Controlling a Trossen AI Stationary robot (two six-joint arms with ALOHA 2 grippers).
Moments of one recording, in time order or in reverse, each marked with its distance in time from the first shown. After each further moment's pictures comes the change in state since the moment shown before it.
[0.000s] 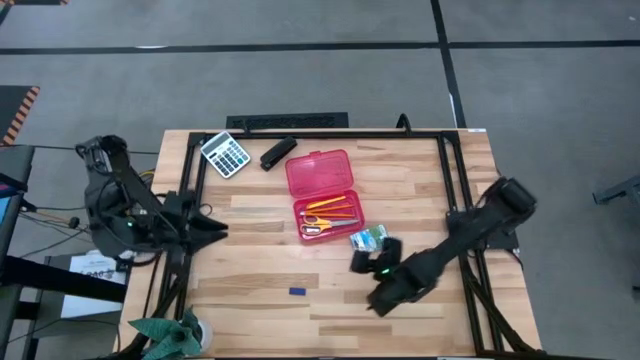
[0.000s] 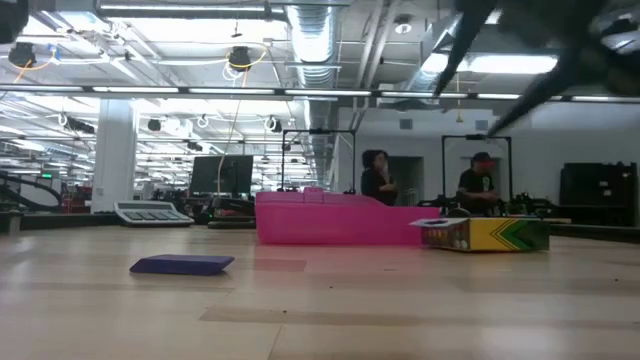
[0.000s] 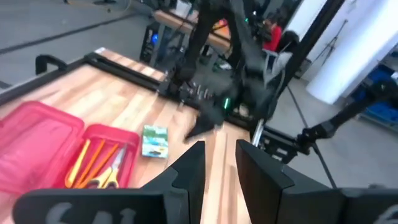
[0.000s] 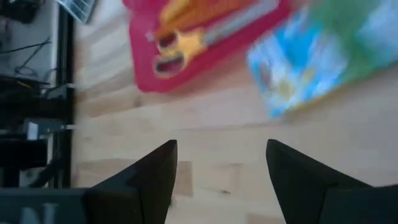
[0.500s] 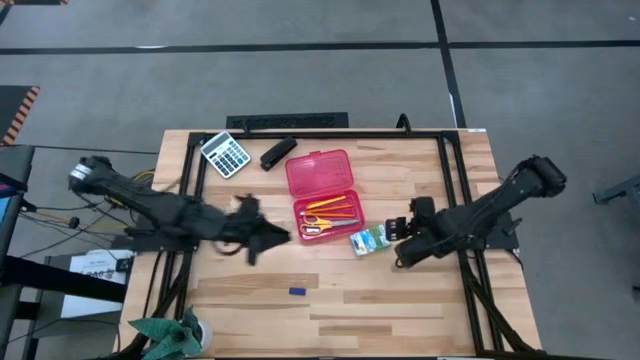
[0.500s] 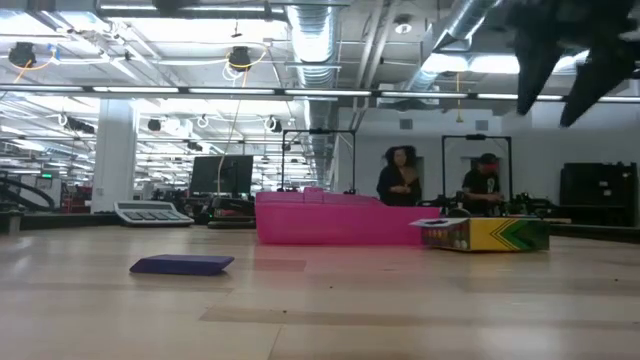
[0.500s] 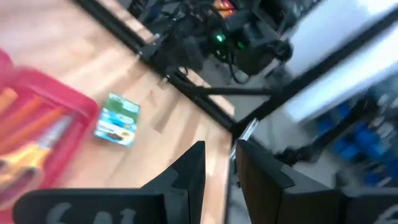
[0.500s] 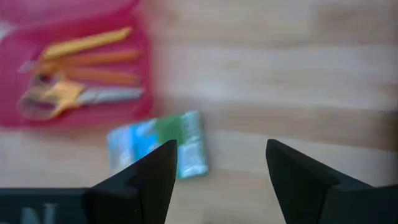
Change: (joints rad) left arm 0.549 0.215 -0.259 0.617 0.606 -0.097; right arm -0.138 -0.367 -0.132 -0.520 -0.209 -0.340
